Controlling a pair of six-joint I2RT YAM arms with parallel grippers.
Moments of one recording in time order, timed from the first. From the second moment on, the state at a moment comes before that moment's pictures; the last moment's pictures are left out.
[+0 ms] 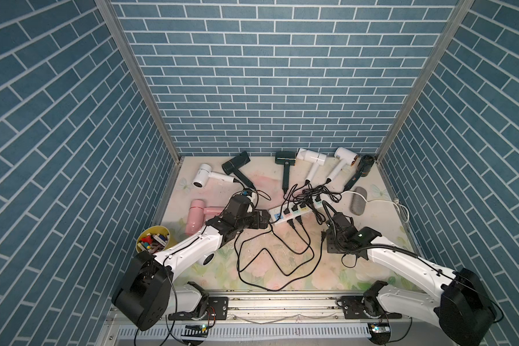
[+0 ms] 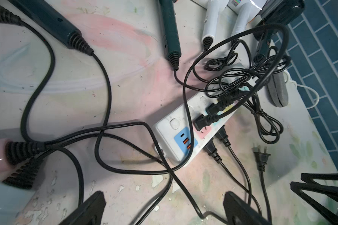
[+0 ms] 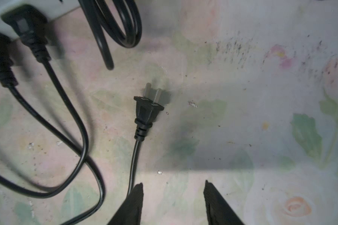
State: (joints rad) left arm -0.56 1.31 0.73 -0.12 0.08 -0.45; right arm 0.69 1.17 0.64 -0.70 0.21 0.60
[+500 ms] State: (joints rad) left arm -0.56 1.31 0.73 -0.06 0.06 -0.44; right arm 0.72 1.51 0.77 -0.62 0.27 0.64
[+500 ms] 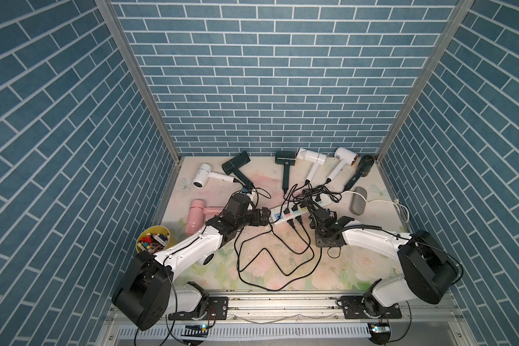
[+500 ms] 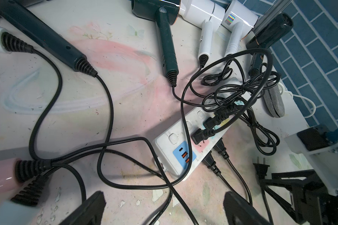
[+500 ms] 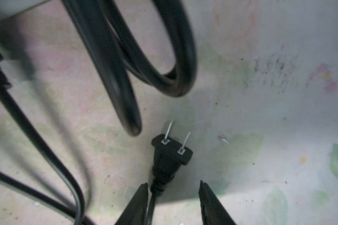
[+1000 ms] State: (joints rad) left arm -0.56 1.31 0.73 -0.05 0.07 -0.43; right arm 0.72 1.57 0.79 -0.52 0.28 0.71
